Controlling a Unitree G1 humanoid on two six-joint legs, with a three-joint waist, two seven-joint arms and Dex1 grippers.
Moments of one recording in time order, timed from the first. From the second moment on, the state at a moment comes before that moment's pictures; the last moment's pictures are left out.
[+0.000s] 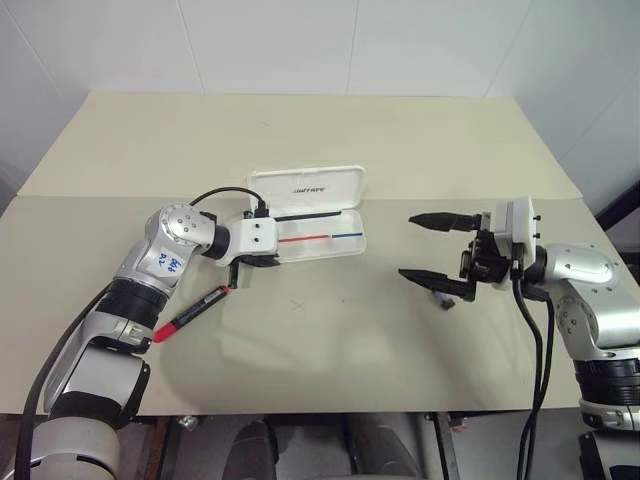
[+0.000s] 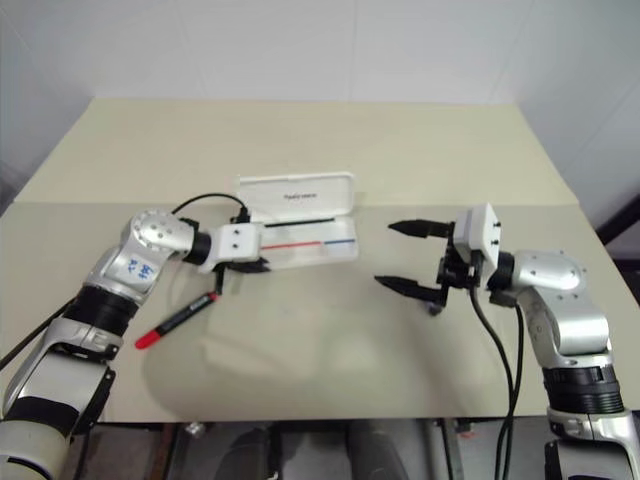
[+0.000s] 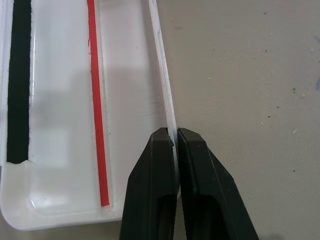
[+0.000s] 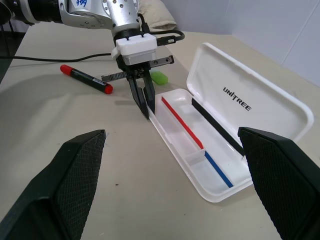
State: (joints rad) left arm -0.85 0.64 -0.33 0.48 0.16 0.00 -1.13; right arm -0.42 -0.70 -0.10 -0.07 0.53 0.18 1.21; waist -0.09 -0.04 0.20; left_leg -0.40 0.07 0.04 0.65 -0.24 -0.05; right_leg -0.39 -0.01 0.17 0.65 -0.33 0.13
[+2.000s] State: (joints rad) left arm -0.47 0.74 -0.36 -0.34 0.05 0.43 -1.15; right arm -0.24 -0.80 -0.20 -0.29 0.66 0.32 1.22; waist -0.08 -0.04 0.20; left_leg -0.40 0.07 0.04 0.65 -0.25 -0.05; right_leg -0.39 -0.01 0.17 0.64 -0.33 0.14
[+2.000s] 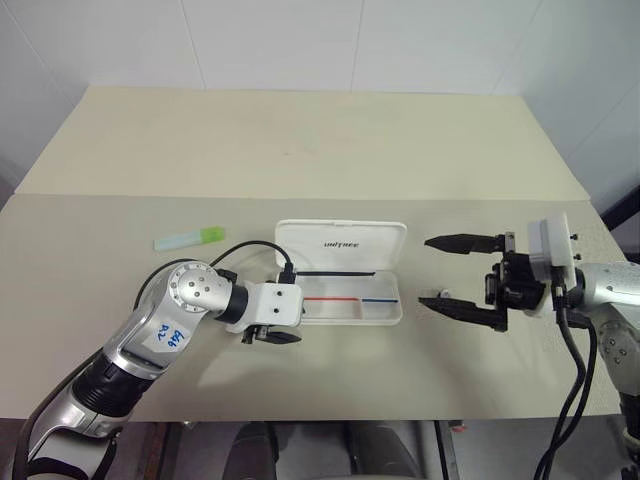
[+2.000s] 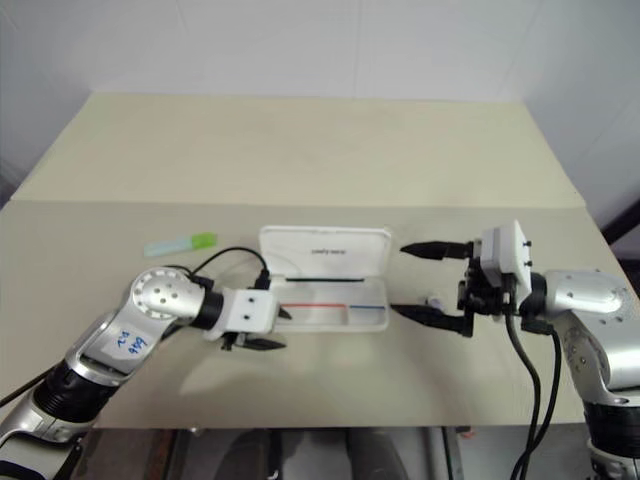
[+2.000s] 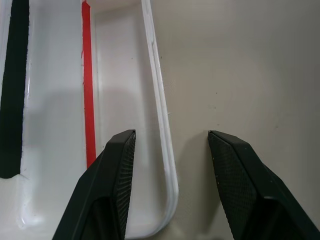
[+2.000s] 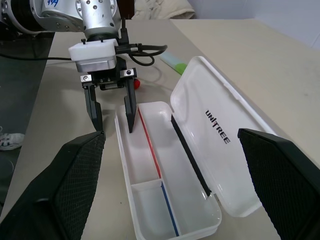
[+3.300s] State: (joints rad) left arm -0.36 1.22 -0.06 -0.34 -0.24 0.71 -1.22; right arm -0.45 -0.69 -0.07 -0.21 0.64 0.29 1.28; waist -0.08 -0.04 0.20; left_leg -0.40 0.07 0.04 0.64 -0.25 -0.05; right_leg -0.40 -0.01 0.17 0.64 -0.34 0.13
